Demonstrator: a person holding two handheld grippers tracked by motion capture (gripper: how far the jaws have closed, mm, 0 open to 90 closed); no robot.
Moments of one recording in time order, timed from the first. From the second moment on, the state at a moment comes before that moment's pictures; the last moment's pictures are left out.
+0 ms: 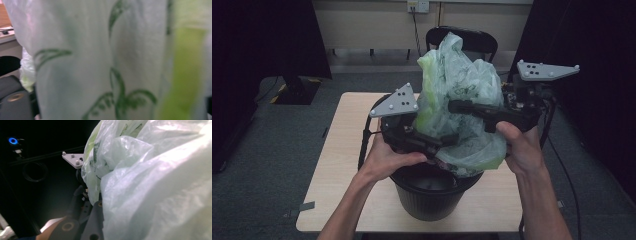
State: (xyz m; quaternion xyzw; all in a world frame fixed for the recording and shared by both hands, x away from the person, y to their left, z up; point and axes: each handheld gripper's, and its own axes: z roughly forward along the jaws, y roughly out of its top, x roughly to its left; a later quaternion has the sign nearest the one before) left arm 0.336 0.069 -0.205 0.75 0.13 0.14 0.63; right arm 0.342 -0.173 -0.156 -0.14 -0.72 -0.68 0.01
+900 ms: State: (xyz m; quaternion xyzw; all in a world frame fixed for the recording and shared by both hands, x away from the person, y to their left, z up) left arm 0.350 0.083 -0.212 0.75 0.15 0.11 0.63; right arm 0.332 -0.194 -0.173 -0.22 -0.70 -0.66 -0.12
